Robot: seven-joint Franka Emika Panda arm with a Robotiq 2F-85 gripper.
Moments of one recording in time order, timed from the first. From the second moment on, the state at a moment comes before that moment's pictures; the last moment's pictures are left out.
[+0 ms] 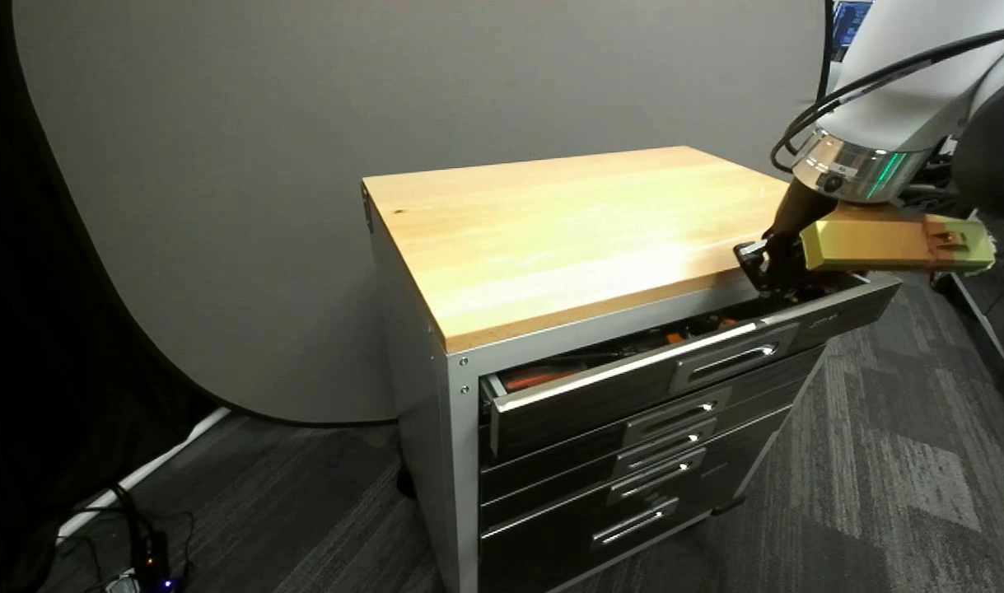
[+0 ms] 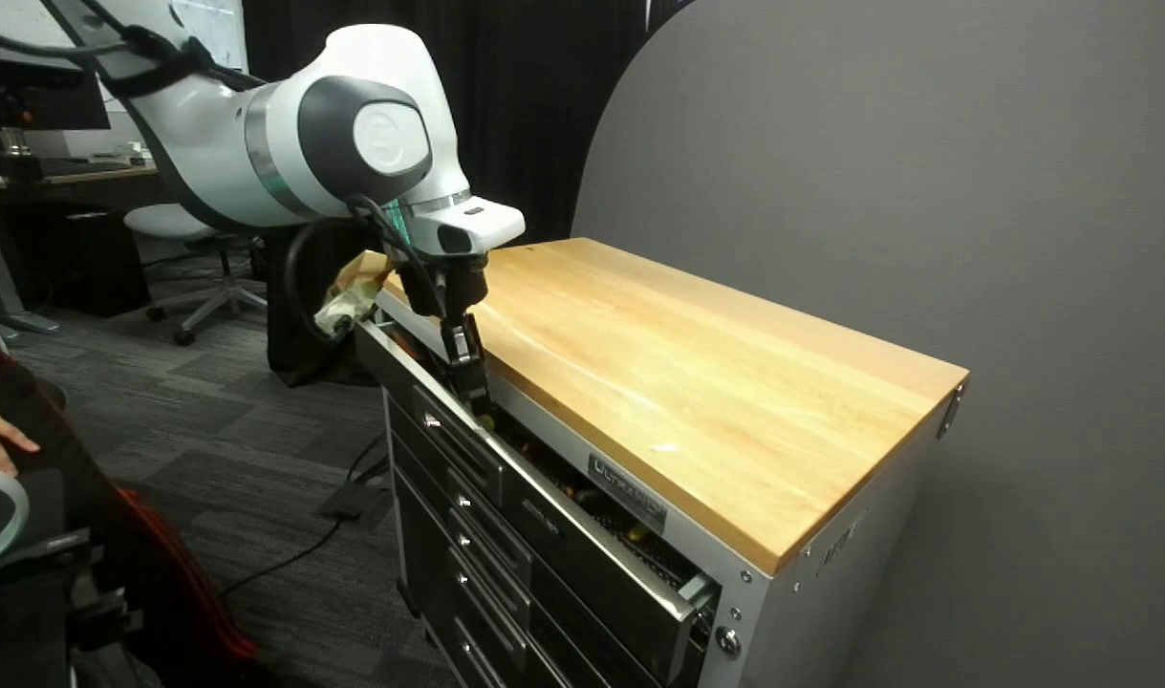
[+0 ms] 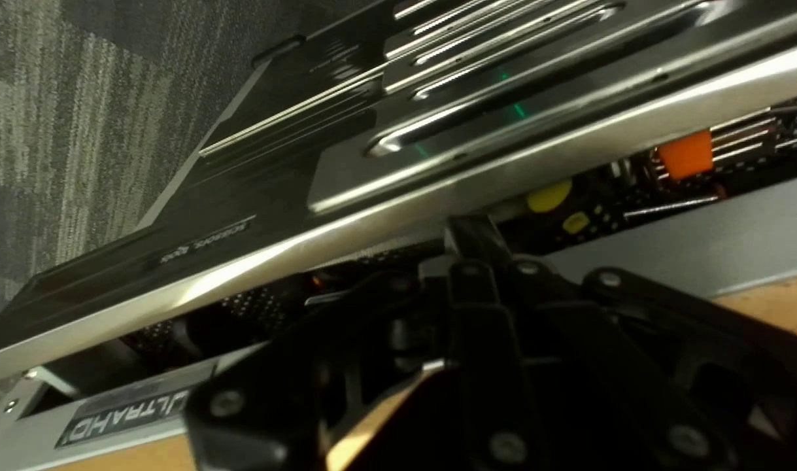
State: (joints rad) arm 0.17 0.26 -0.08 -2.35 -0.48 2.75 0.94
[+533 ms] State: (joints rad) arm 0.14 0.20 -0.04 -2.42 -0.28 2.62 0.63
